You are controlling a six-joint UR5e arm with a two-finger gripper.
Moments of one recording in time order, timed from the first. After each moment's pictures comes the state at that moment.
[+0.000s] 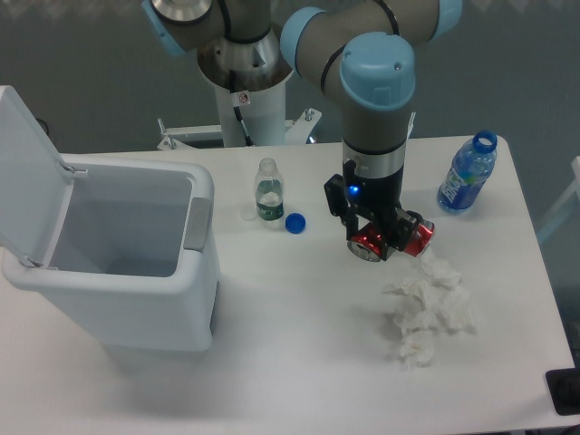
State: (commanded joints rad) arm 2.56 -1.81 -1.56 -1.09 1.51 1.23
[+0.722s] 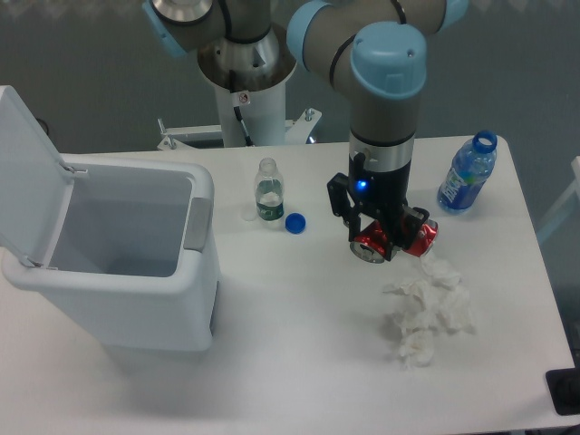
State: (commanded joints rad) arm 2.58 -1.79 -1.55 -1.09 1.45 1.14
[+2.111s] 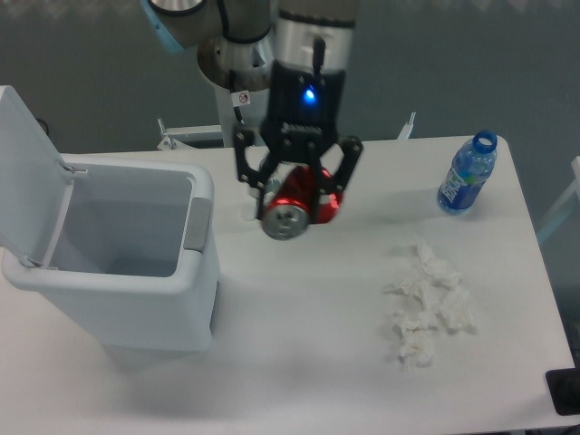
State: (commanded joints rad) arm 2.49 -1.58 -1.53 -1.04 1.06 0.28
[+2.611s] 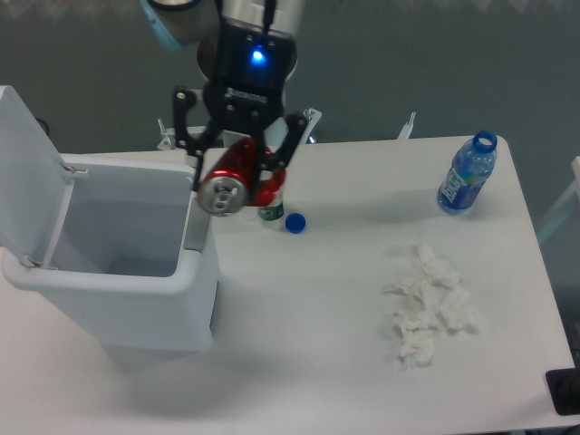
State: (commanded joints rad) arm 2.39 -1.56 -1.54 -1.04 1.06 0.18
